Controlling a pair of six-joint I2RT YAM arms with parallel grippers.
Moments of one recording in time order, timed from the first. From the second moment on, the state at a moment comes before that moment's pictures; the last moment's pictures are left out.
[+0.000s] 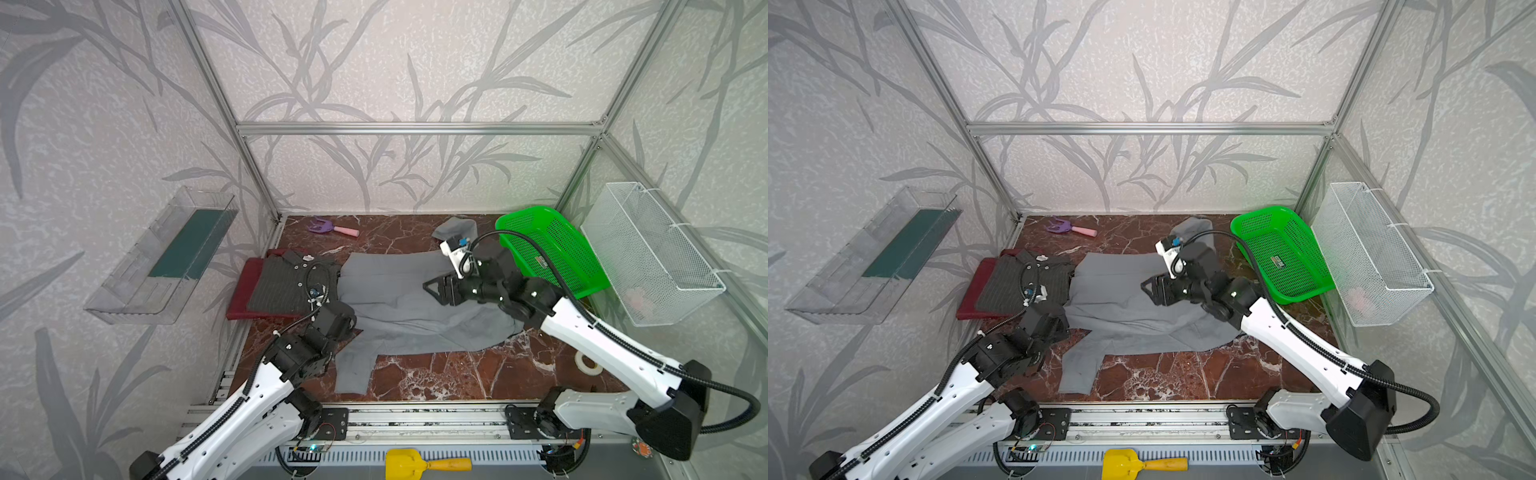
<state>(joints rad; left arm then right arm) -0.60 0.73 0.66 -0.78 -0.49 -0.77 0.83 1.22 1.06 -0.42 -0.22 0.43</state>
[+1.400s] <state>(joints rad) -0.50 0.67 0.64 -0.71 -0.43 -0.66 1.48 2.03 1.31 -0.25 0.21 0.48</state>
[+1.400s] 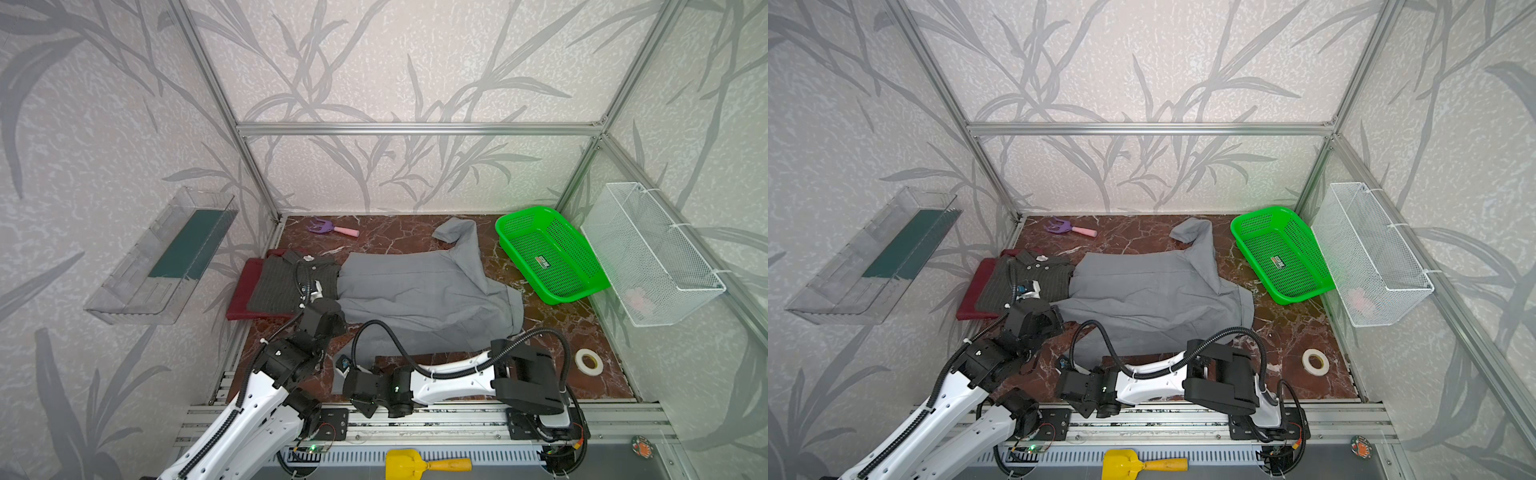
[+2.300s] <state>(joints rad) -0.46 0.72 0.64 -0.70 -0.36 -0.69 1.69 0.85 1.29 -0.91 0.61 0.48</state>
